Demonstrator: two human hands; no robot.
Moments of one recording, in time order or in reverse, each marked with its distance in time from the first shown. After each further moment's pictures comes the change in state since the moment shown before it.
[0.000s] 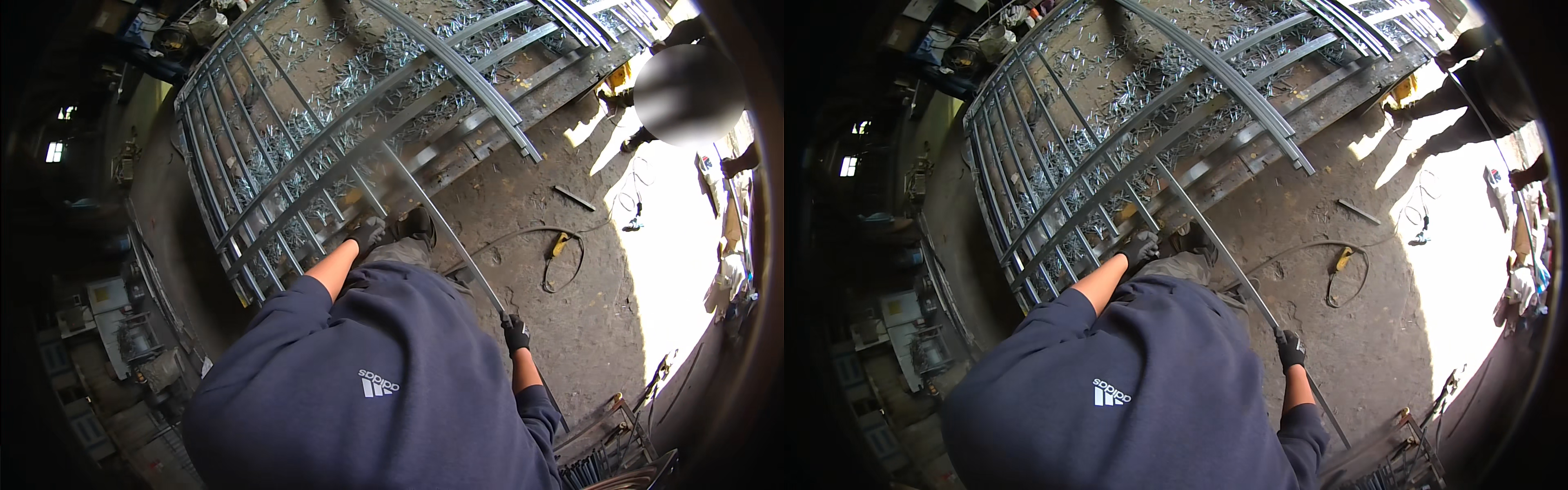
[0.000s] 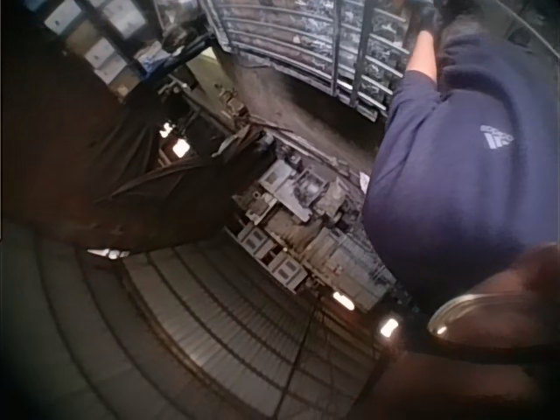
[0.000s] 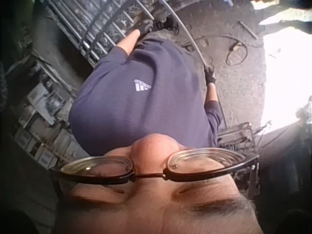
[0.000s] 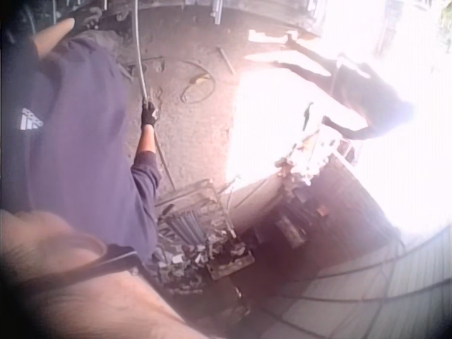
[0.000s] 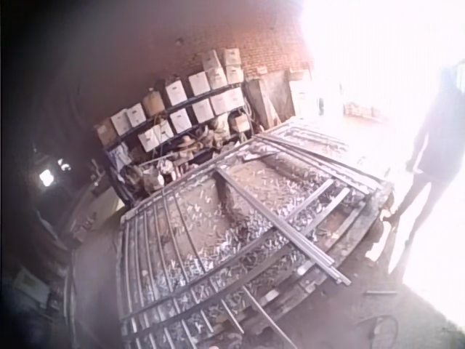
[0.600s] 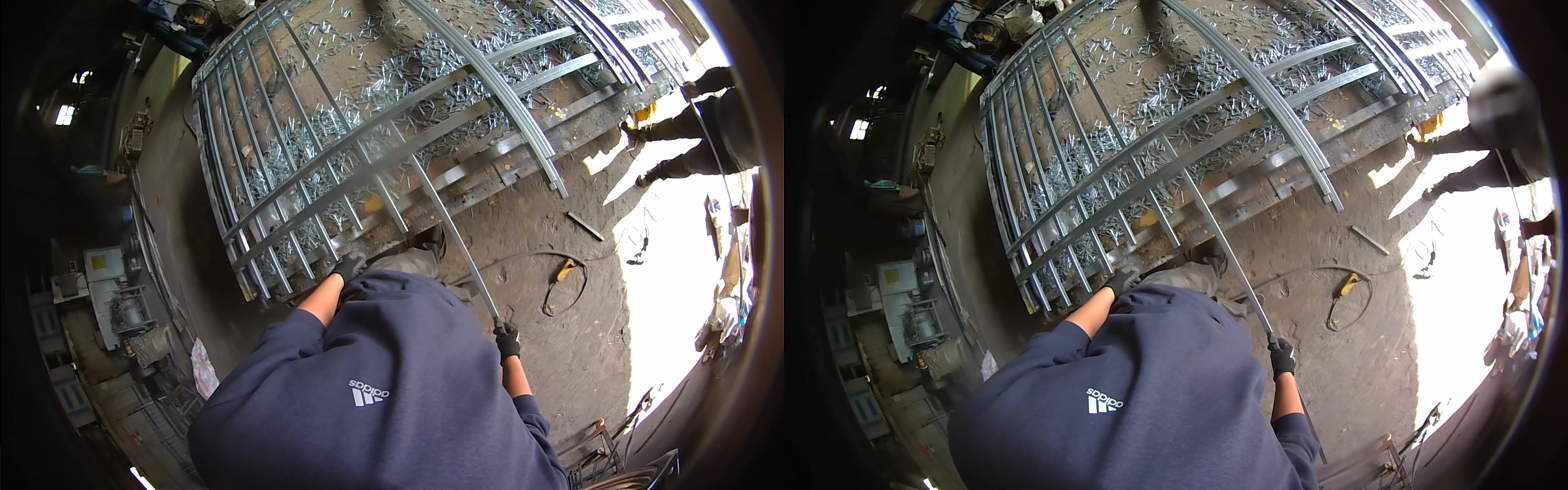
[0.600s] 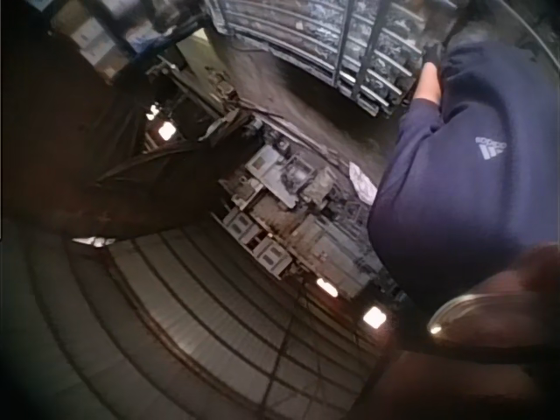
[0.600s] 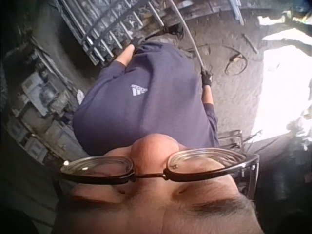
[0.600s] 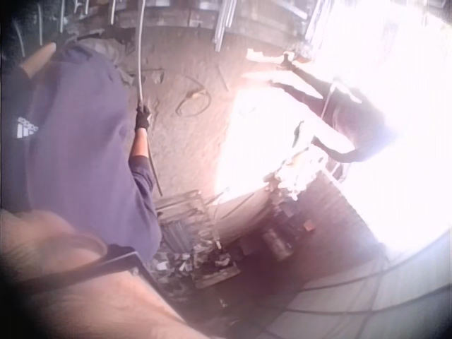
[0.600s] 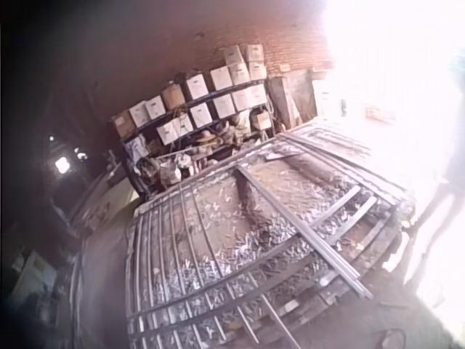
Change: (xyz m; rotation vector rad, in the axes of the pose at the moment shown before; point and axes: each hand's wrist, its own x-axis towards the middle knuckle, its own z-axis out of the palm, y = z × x) left_hand -0.082 -0.064 -0.089 0.281 0.186 -0.166; right_hand 0.035 -0.077 0.023 0.331 0.008 0.032
